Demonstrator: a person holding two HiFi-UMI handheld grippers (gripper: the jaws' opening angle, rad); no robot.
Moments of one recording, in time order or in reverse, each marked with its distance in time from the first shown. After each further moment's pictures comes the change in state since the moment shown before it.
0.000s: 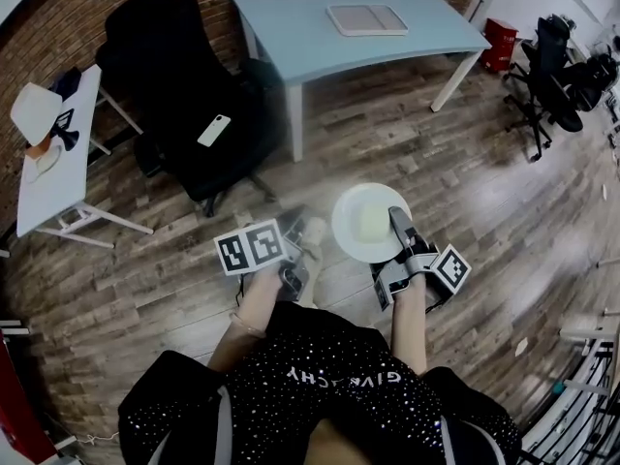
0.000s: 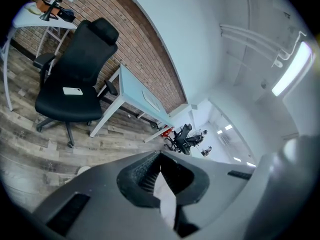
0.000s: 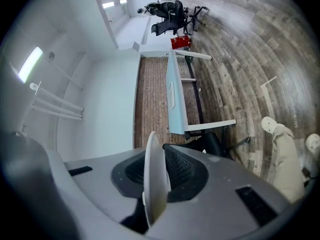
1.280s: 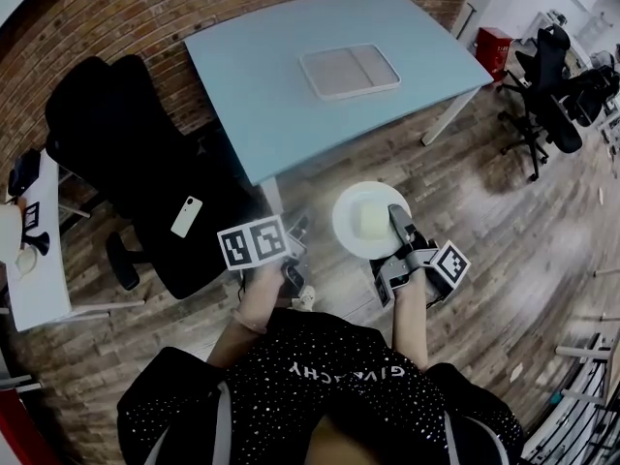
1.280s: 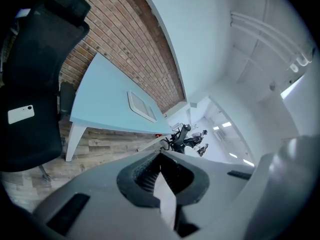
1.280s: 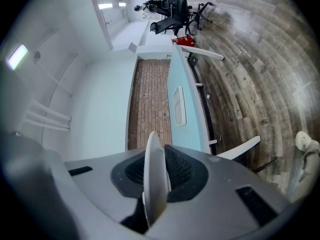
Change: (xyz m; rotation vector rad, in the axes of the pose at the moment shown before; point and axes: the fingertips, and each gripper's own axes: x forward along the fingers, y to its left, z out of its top) left arm 0.298 -0.002 0.251 0.038 0.089 -0.066; right arm 0.308 0.034 0.207 0.013 -0.087 -0.017
